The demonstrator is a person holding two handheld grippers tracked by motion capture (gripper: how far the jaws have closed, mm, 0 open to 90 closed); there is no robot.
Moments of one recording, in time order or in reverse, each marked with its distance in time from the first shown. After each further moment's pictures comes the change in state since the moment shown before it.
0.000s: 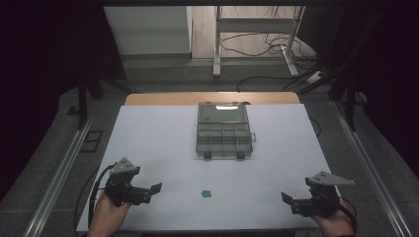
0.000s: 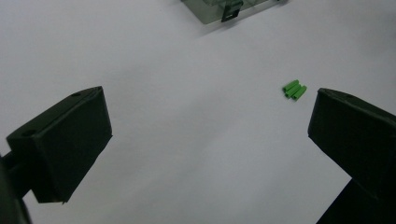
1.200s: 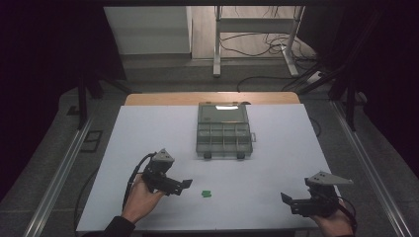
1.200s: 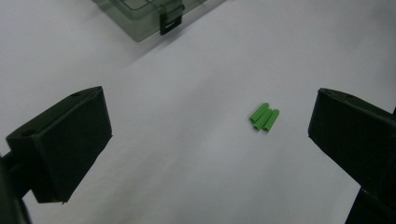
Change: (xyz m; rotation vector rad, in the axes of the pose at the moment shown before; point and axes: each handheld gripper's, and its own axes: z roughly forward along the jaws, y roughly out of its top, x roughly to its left) left arm -0.028 0.041 0.071 0.107 -0.132 0.125; right arm 0.000 0.000 0.002 0.016 0.002 0.000
